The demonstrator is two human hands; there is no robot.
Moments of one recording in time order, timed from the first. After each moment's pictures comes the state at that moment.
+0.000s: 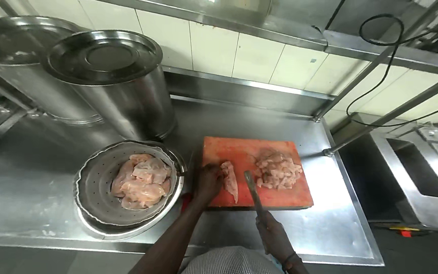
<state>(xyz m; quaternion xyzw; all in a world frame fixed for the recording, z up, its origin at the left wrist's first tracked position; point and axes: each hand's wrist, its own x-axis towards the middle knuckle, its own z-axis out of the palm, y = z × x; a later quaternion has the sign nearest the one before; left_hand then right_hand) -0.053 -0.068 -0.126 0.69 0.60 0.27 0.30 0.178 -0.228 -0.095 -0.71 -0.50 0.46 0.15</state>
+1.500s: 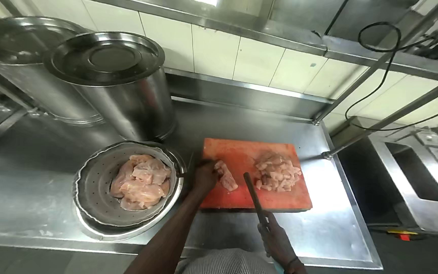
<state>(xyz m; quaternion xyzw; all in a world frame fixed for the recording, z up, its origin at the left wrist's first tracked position) -0.058 -0.053 -0.098 0.66 0.64 0.25 0.31 0.189 -0.235 -0.103 -0.71 -0.48 0.49 0.17</state>
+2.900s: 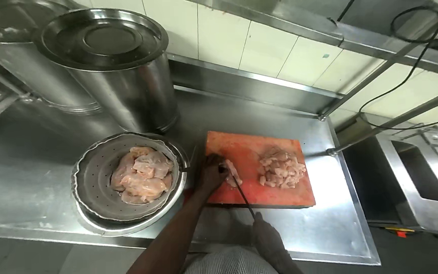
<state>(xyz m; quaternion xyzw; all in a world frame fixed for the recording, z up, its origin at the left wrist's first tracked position) -0.054 -0.048 -0.147 0.72 0.59 0.31 0.20 0.109 -0.211 -0.009 -0.72 -0.54 0.36 -0.23</state>
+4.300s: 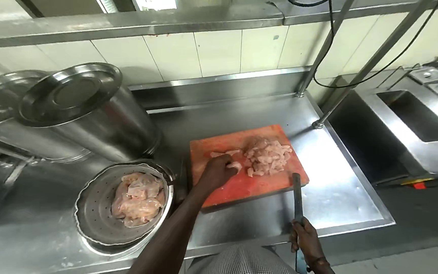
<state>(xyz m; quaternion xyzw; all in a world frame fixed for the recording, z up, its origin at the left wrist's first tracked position) 0.003 -0.061 -0.018 0.79 0.48 0.13 0.37 0.252 -0.314 -0.166 -0.70 -0.17 0.49 0.49</state>
